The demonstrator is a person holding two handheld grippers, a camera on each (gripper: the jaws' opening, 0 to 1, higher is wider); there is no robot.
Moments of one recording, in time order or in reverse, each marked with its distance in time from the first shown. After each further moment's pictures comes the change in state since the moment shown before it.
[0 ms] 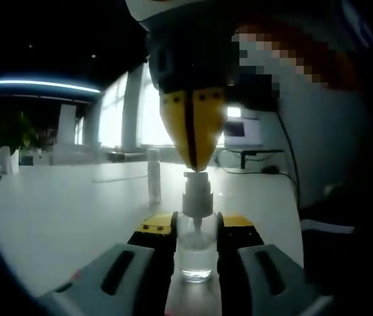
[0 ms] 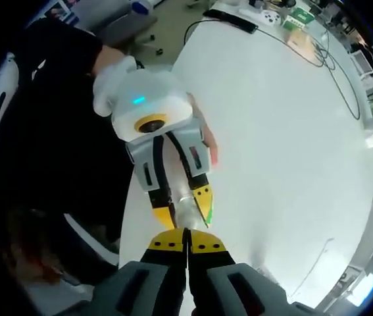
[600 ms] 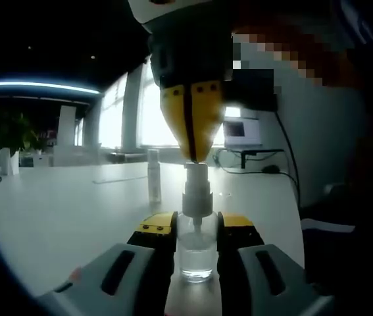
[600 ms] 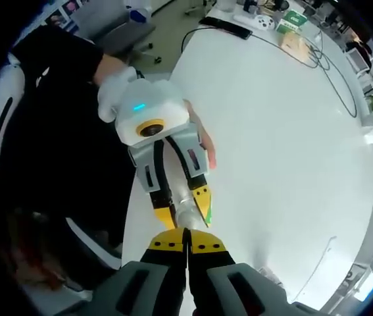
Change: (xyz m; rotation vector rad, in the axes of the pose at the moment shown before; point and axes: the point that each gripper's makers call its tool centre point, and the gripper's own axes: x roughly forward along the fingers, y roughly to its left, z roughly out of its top) left arm 0.000 -0.001 0.000 0.008 -0.002 0.001; right arm -0.004 -0.001 0.000 0.035 -0.047 0.010
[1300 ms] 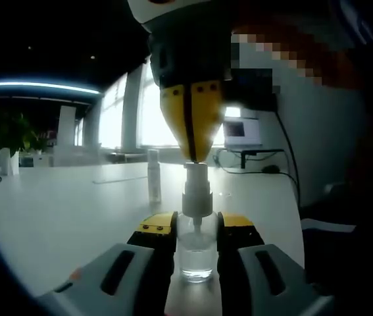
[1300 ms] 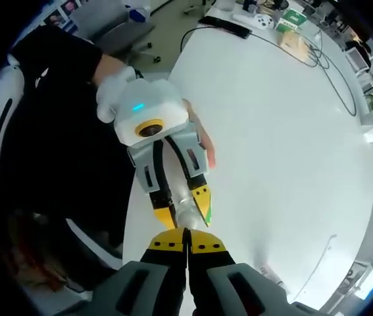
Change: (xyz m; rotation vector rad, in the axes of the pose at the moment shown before) left arm 0.000 -0.001 0.000 0.001 0.000 0.000; right arm 0.000 0.000 0.000 0.027 0.005 -0.003
